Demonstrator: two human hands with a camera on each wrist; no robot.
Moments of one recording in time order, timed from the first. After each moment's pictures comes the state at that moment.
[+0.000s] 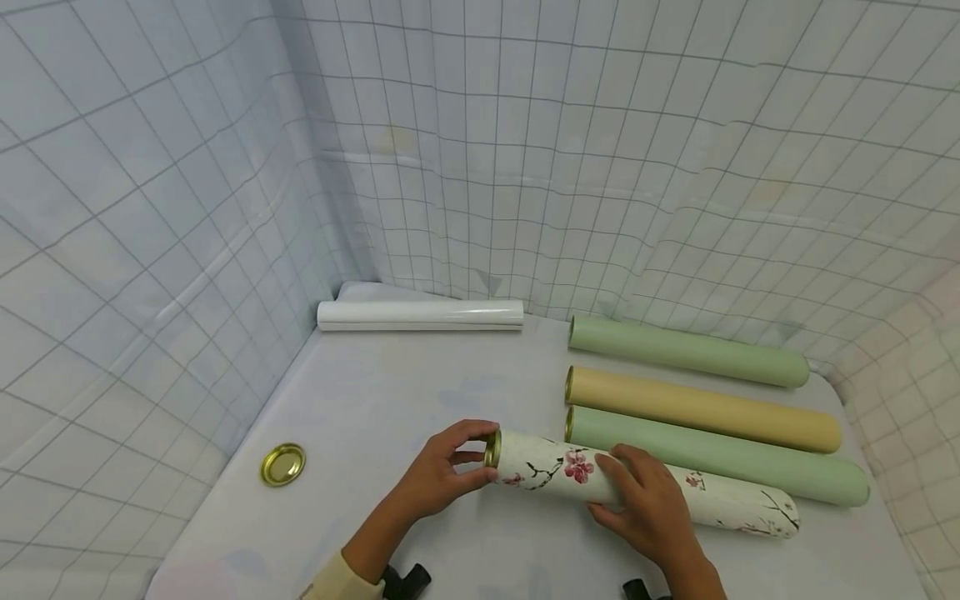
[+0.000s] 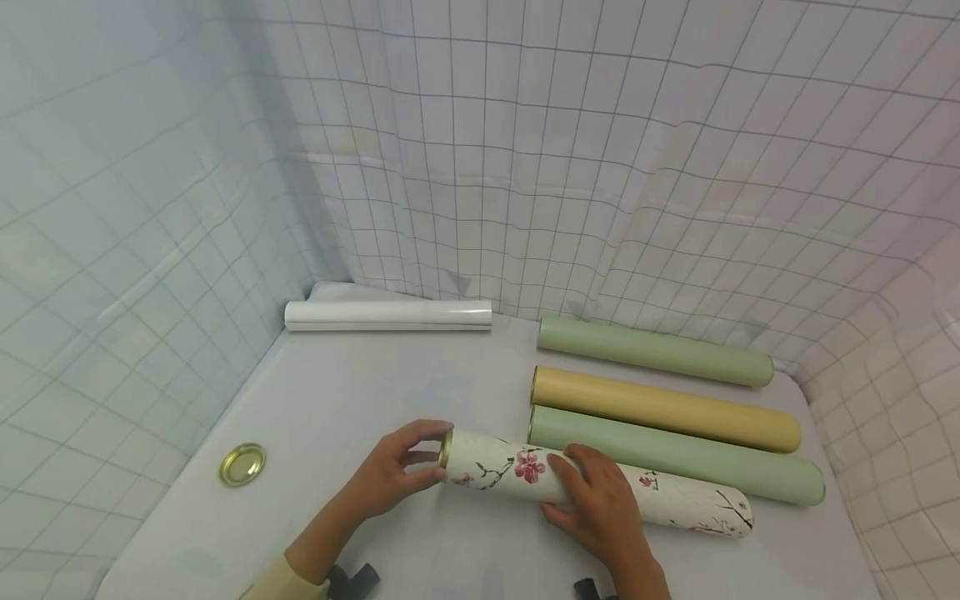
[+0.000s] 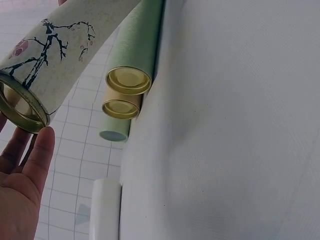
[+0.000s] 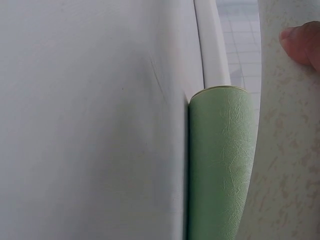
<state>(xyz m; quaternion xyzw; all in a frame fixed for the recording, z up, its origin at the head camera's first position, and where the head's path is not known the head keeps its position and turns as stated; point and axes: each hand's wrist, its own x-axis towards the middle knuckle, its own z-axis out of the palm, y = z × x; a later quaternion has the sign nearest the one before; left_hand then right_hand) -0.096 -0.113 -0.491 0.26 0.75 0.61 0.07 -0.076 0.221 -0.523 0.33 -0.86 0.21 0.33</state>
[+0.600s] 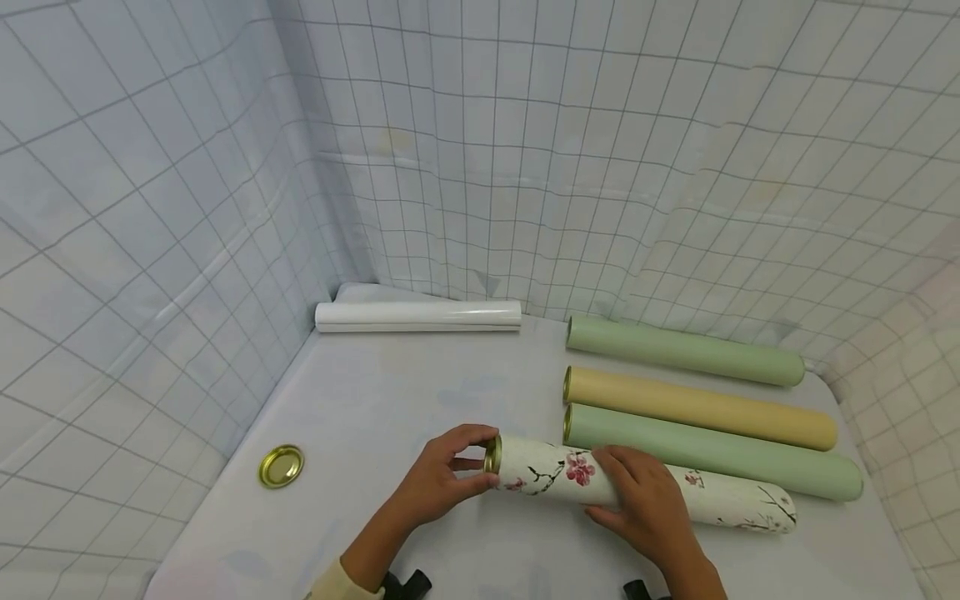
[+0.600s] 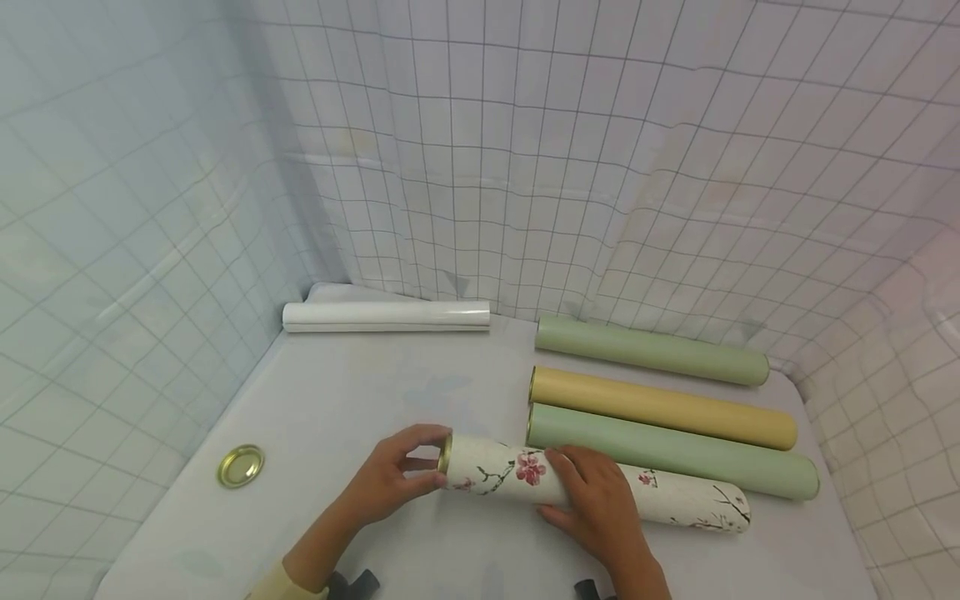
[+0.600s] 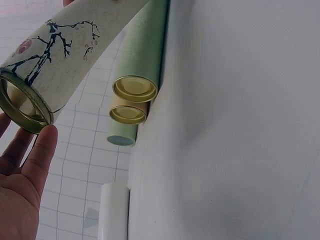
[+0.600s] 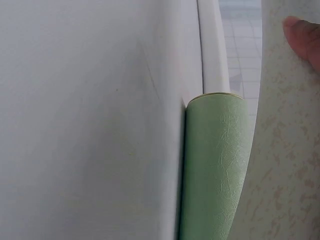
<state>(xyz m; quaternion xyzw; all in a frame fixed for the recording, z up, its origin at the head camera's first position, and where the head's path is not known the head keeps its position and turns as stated) -0.089 -0.111 -0.486 0.25 0.75 0.61 0.07 -0.072 0.222 -0.516 0.31 -0.89 0.18 0.28</state>
